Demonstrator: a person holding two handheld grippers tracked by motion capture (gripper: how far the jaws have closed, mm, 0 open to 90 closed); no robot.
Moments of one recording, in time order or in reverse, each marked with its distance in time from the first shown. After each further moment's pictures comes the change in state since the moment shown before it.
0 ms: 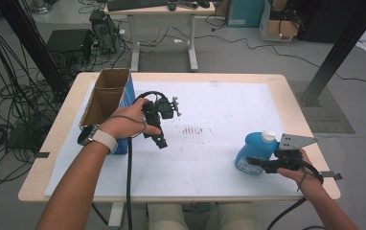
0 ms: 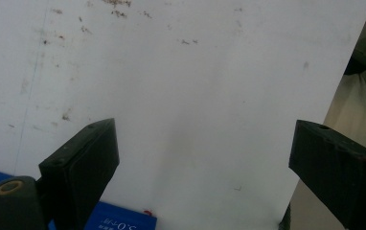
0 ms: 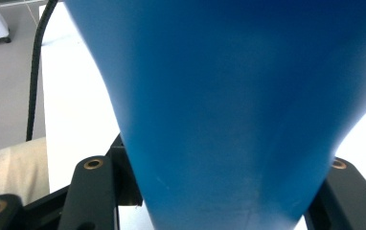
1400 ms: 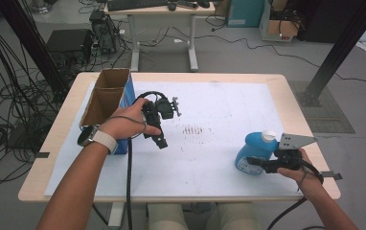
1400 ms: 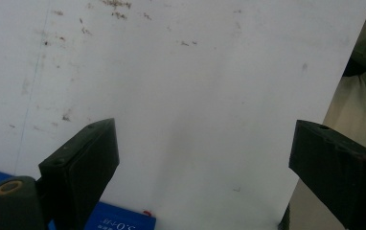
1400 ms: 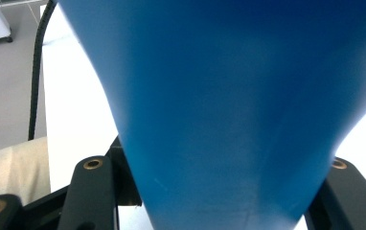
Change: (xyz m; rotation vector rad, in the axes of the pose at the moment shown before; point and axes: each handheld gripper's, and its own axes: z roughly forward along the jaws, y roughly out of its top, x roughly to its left) left arm -0.002 0.000 -0.001 -0.004 0.007 -0.002; right arm -0.001 0.000 0.000 0.006 0.007 0.004
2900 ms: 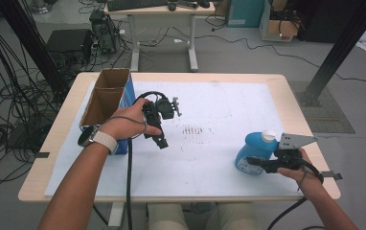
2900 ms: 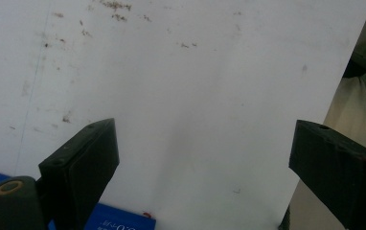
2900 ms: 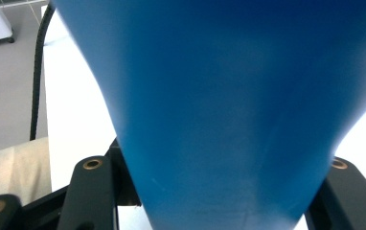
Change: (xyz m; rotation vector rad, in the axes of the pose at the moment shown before) left arm 0.000 0.001 0.001 -0.004 0.000 -0.001; right arm 0.000 0.000 0.000 0.001 0.004 0.008
